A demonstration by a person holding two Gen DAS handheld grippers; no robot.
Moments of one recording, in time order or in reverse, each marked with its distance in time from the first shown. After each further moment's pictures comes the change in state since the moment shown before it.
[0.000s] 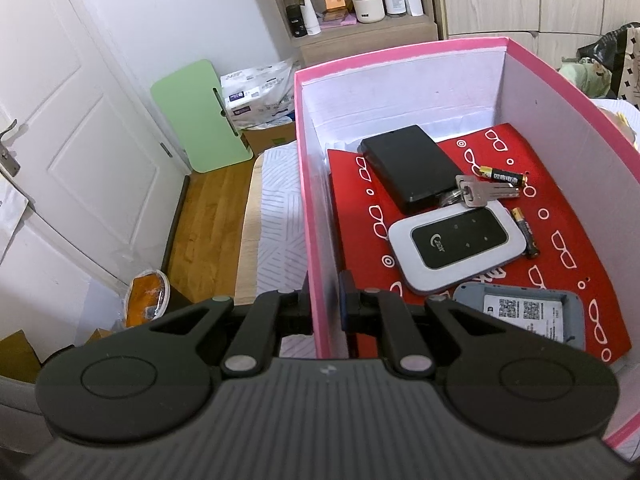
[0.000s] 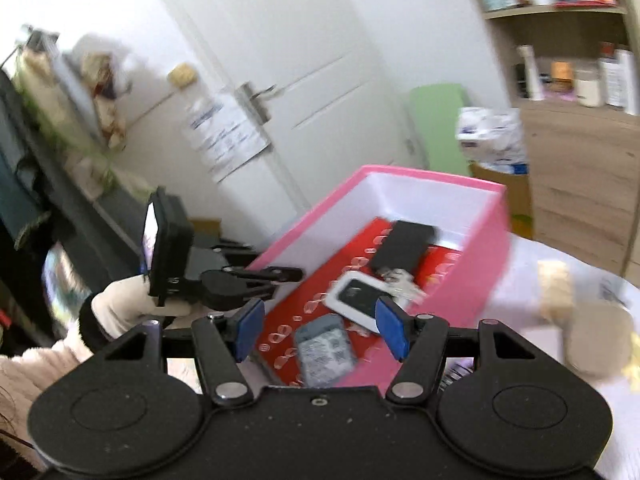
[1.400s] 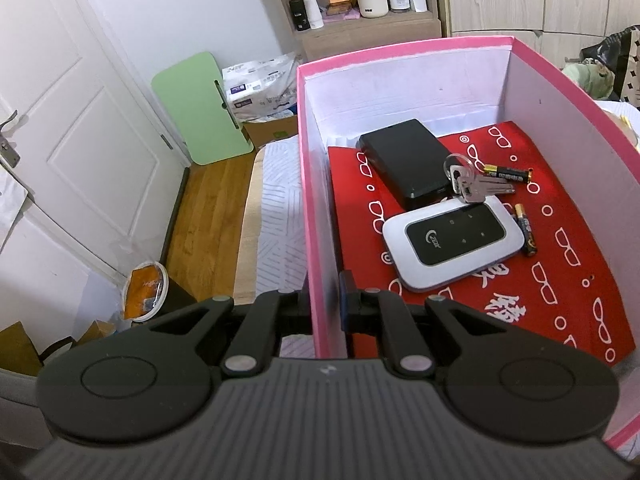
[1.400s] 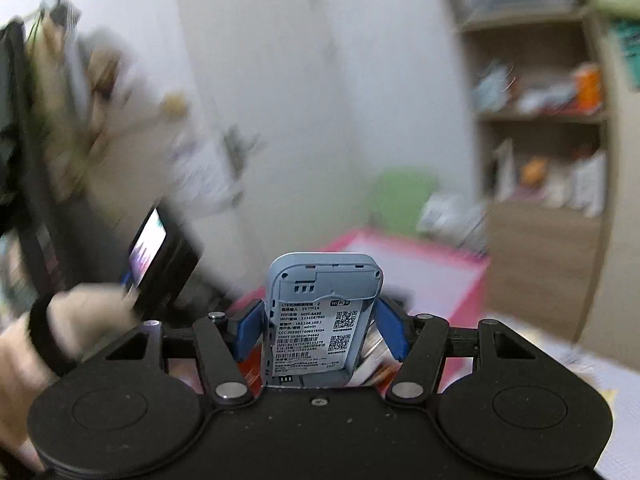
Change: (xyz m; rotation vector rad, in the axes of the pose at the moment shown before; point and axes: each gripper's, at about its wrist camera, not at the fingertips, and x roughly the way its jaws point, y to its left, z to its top) left arm 0.001 0.001 0.000 -0.017 0.021 -0.002; right arm 0.019 0.045 -0.010 -0.194 -0.146 -0.138
